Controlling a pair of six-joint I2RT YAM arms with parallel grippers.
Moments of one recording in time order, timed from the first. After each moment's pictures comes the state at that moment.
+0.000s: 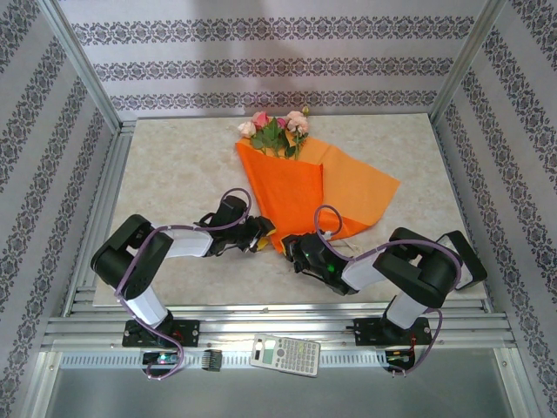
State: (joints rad) left arm -0.56 1.68 0.67 0.25 0.42 -1.40; right arm 0.90 1.64 0.36 0.79 0.13 1.94
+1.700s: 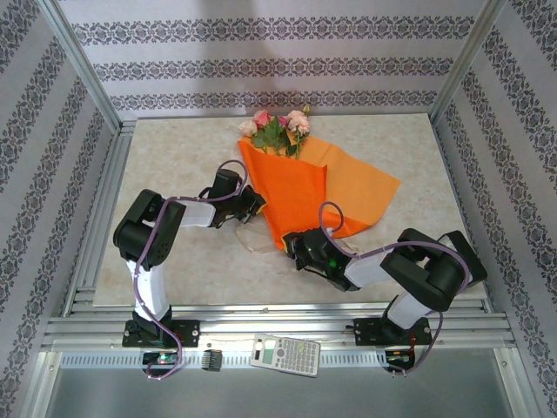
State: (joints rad) left arm -0.37 1.93 0.95 0.27 0.46 -1.23; right arm 0.86 1.60 0.37 0.73 0.06 1.93
